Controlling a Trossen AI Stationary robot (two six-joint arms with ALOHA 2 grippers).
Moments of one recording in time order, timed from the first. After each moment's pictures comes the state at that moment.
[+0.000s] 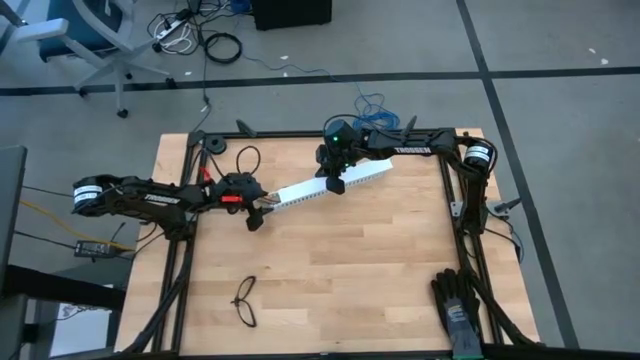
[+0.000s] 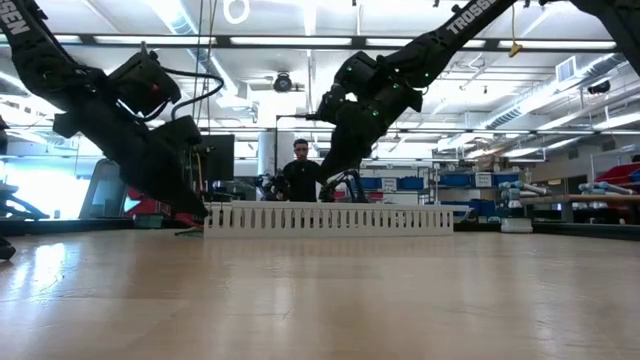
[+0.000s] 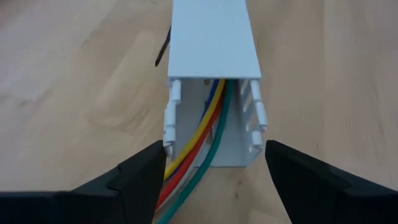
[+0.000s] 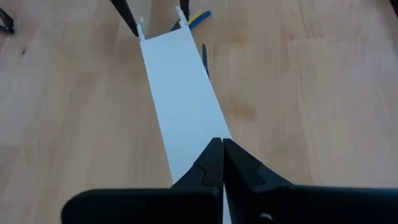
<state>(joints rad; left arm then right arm) 0.35 1.18 0.22 0.30 0.05 0.00 -0.43 1.92 1.34 -0.22 -0.38 -0.26</state>
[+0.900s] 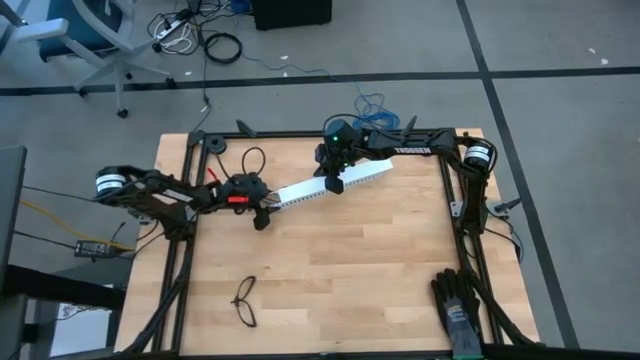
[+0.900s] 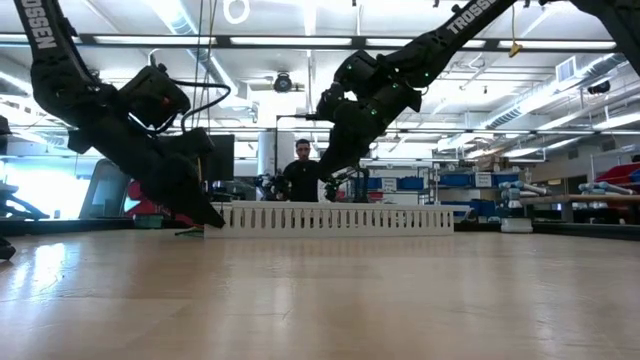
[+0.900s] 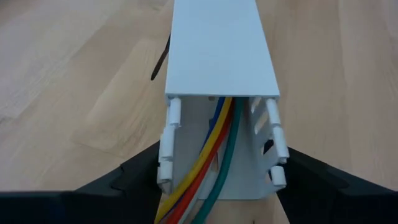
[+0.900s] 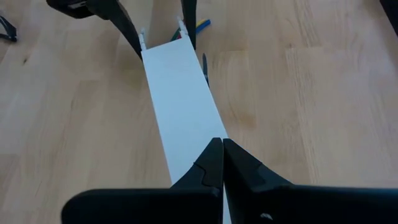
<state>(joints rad) 0.35 1.40 0.22 0.55 0.04 -0.01 -0.43 1.92 1.34 -0.19 -0.38 -0.24</state>
